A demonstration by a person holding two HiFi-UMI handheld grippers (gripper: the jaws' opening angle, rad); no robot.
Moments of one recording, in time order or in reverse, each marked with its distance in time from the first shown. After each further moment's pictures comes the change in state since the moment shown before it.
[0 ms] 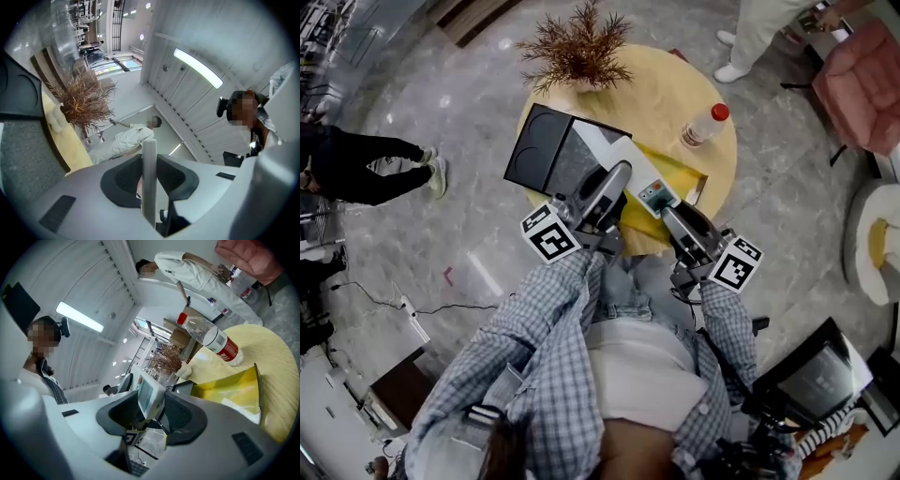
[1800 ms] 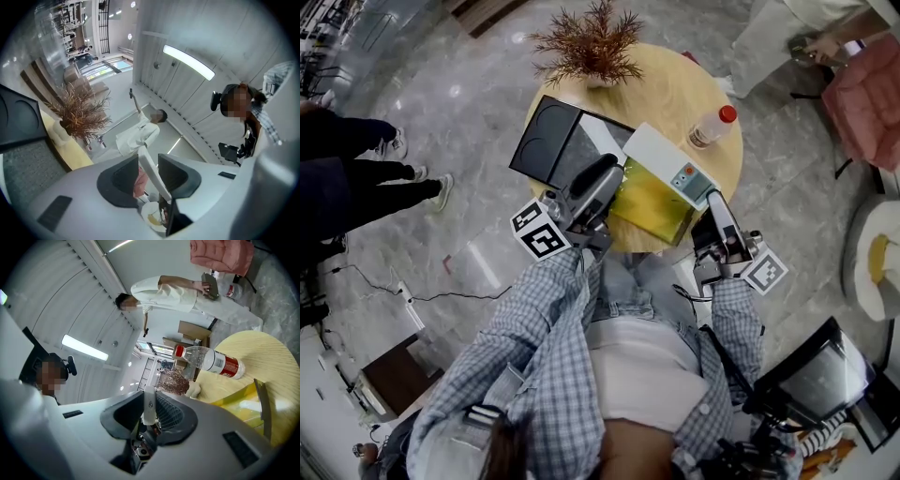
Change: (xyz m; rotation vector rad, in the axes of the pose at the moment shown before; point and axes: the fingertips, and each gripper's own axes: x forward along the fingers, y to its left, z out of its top) left arm -0.034 -0.004 0.013 0.136 0.021 0.001; right arm -0.029 0.016 0.064 0.124 -0.247 0.130
